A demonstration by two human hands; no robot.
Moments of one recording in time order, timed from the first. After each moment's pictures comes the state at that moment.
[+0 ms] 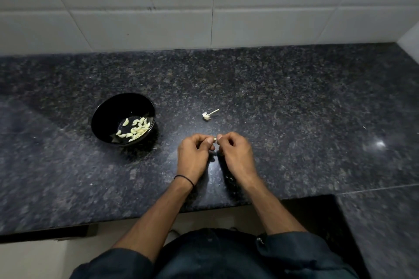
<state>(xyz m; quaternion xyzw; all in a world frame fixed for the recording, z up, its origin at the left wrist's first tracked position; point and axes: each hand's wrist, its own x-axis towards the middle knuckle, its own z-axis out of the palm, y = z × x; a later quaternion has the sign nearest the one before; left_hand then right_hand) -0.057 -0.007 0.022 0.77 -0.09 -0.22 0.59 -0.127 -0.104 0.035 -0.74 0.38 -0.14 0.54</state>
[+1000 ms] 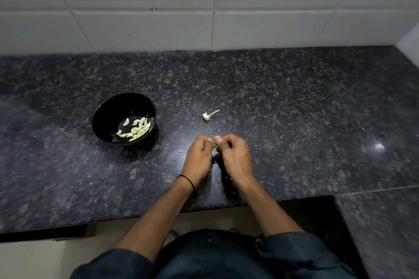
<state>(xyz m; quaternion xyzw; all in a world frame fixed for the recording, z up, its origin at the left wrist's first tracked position) -0.062 -0.012 0.020 0.79 -0.14 -0.25 0.54 -0.127 -0.097 0.030 -0.73 0.37 -0.17 0.54</state>
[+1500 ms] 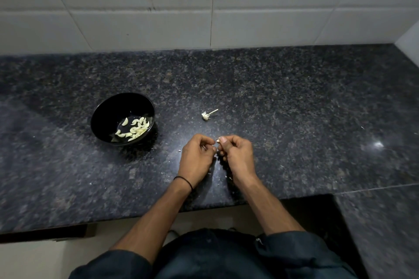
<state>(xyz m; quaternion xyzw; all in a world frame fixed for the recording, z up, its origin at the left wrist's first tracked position) -0.061 -0.006 0.011 0.80 -0.16 -0.22 0.54 -0.129 -0.099 0.025 -0.61 0.41 -0.17 0.66</state>
